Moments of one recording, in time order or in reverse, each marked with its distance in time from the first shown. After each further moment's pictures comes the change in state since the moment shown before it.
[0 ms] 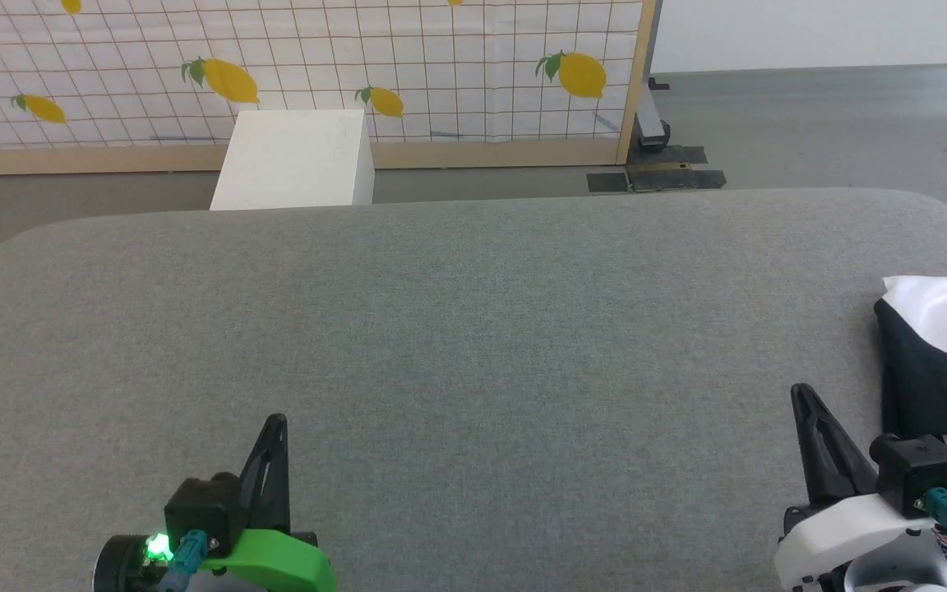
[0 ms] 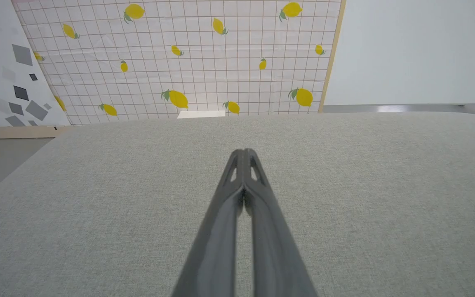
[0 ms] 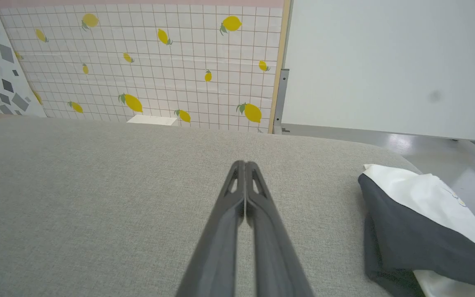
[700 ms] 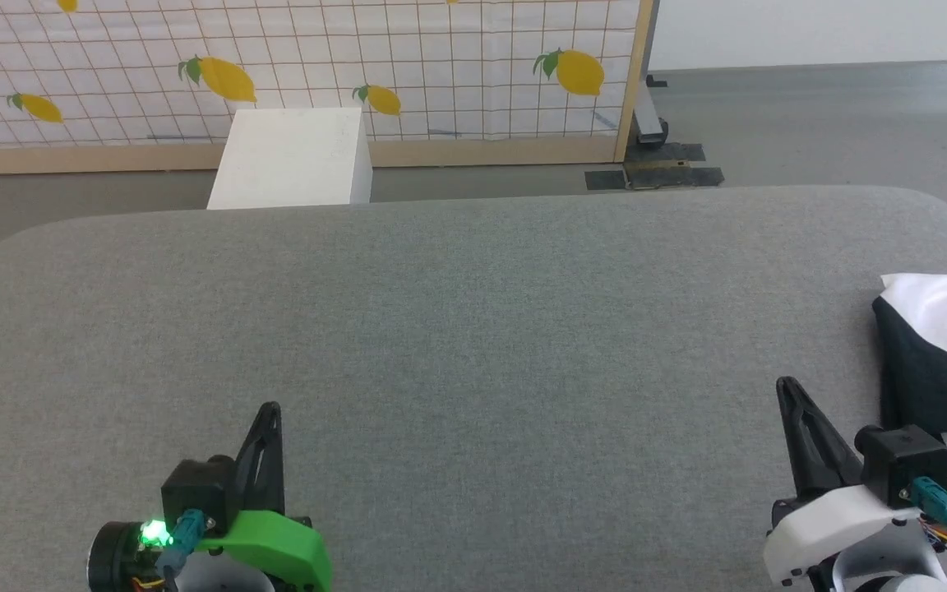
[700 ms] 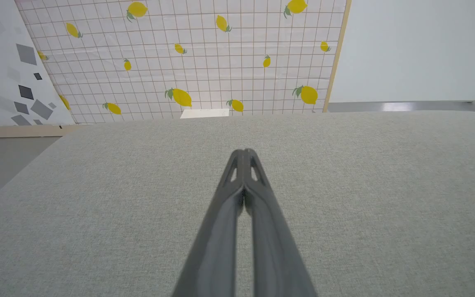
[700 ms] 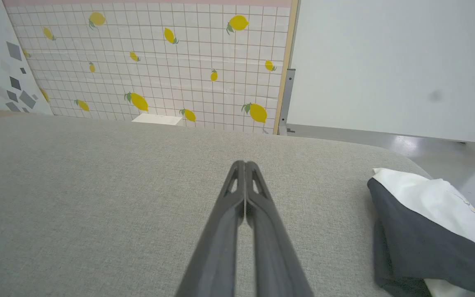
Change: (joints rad) left arm -0.030 -0.015 0.030 0.006 0.024 -0.009 0.041; right arm -0.021 0.000 0.024 0.008 -0.002 0.000 0.012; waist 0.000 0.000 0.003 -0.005
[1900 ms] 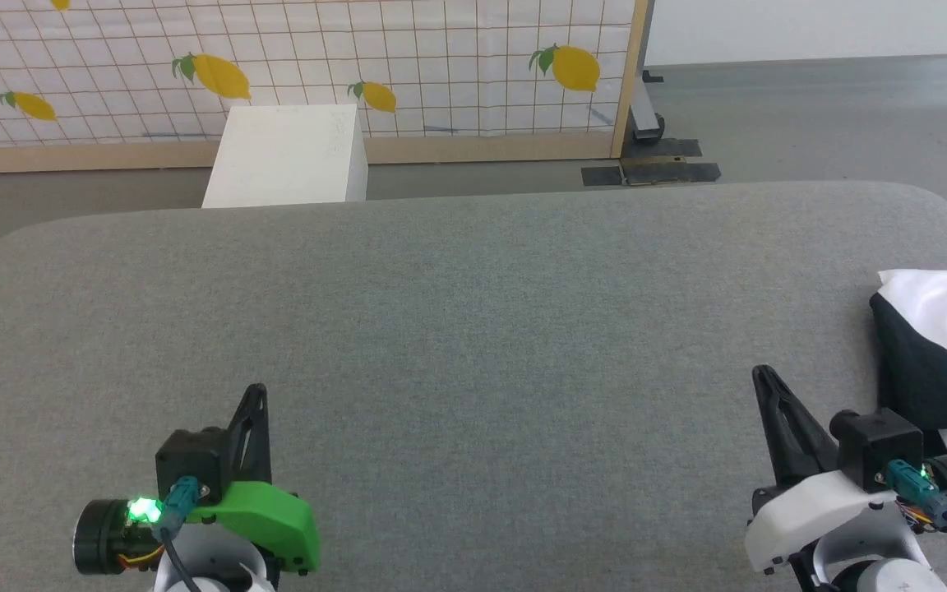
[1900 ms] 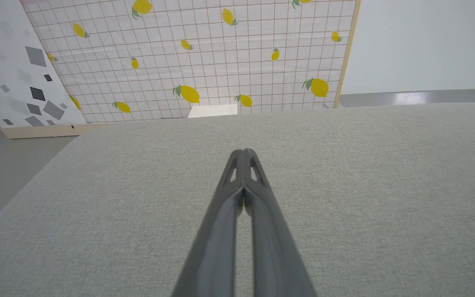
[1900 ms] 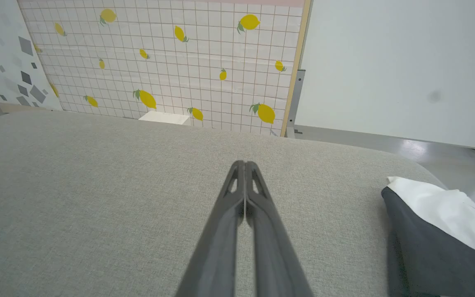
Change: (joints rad) left arm -0.051 -0.016 0.052 0.009 0.058 -0.017 0.073; right arm -0.037 0.000 0.041 0.014 -0.009 0.000 0.021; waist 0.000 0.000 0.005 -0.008
